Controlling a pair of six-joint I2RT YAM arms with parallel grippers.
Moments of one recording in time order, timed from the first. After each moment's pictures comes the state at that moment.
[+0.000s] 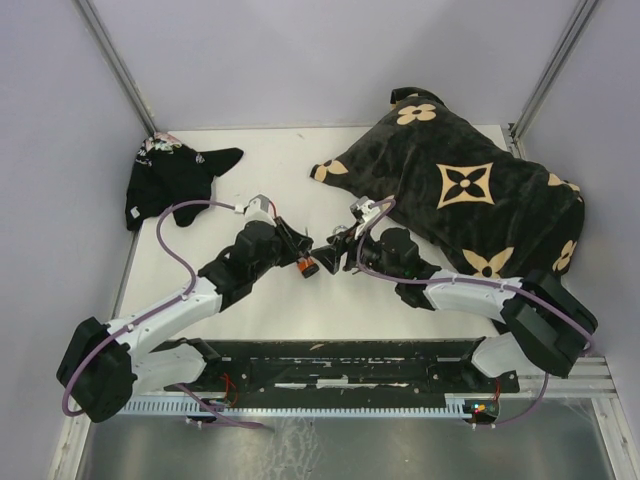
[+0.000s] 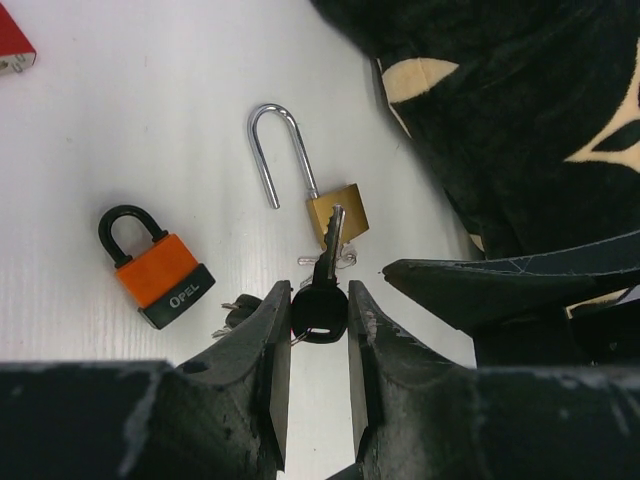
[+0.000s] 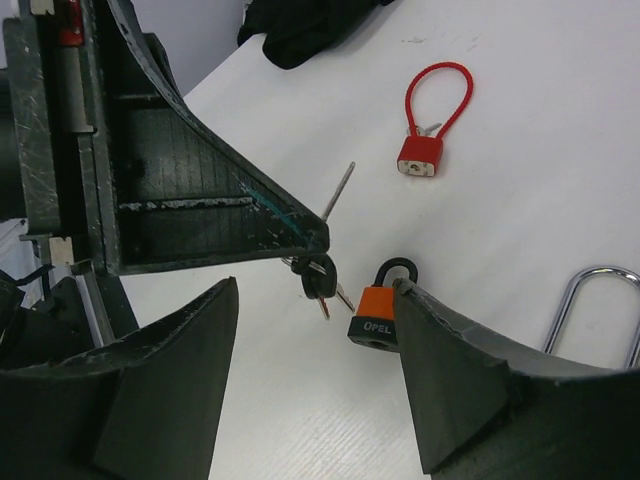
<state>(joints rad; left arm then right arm) -0.68 1.11 0.64 0.02 -0.16 -0.91 0.81 1.41 0.60 0.69 -0.16 0.38</state>
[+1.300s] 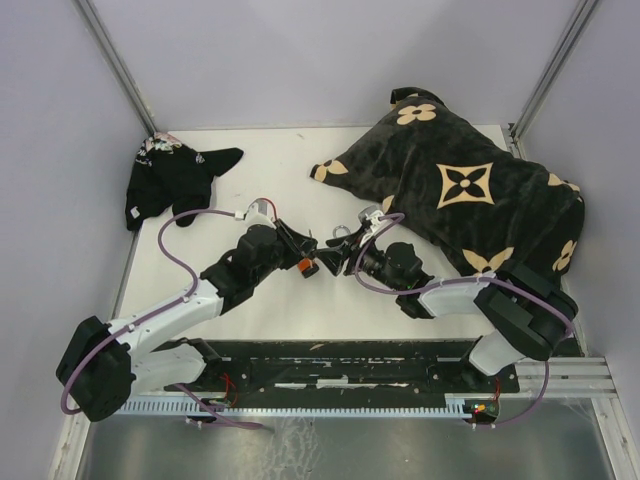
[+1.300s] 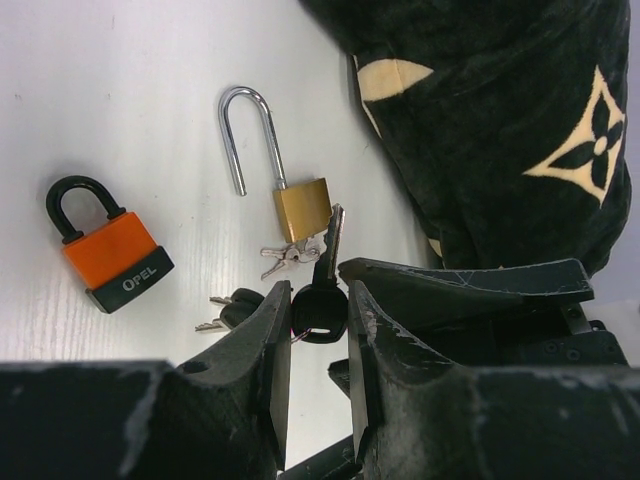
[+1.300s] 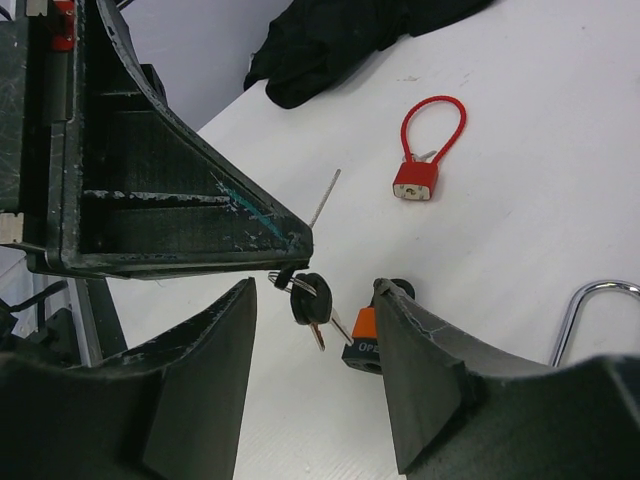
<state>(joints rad) -0.72 1.10 0.61 0.06 -0.18 -1.07 0.83 1.53 0.48 1.07 -0.11 0.41</state>
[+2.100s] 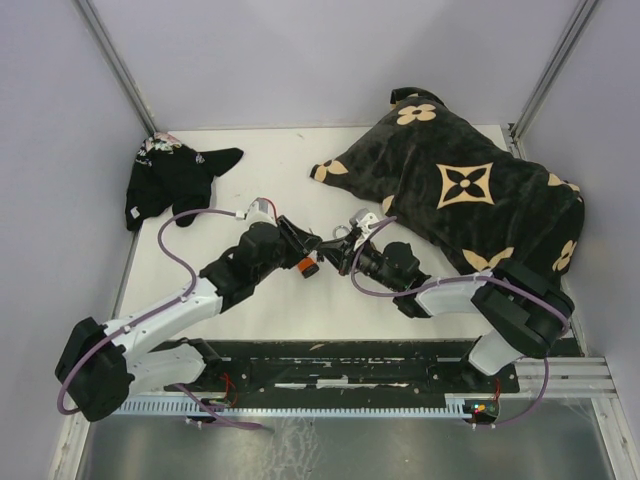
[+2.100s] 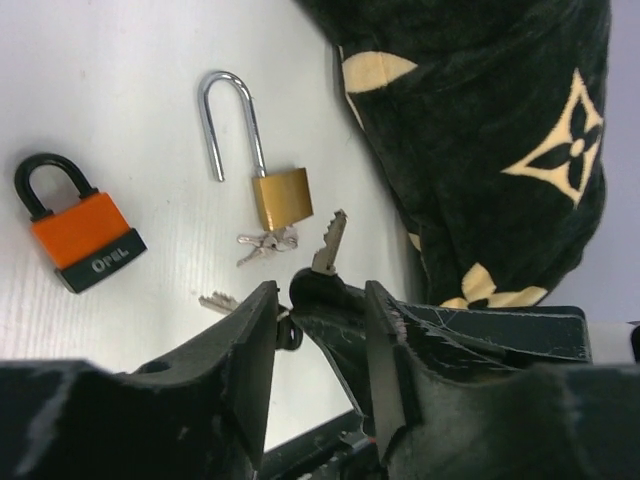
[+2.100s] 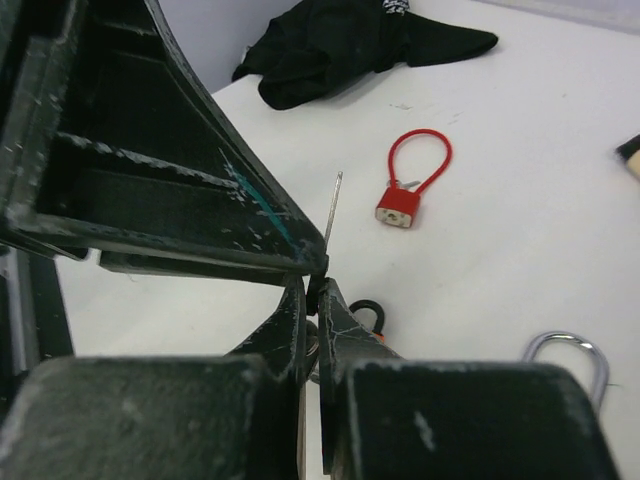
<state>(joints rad) -0.74 1.11 0.65 0.01 -0.19 -1.13 0.84 1.58 0.50 1.13 -0.13 0.24</state>
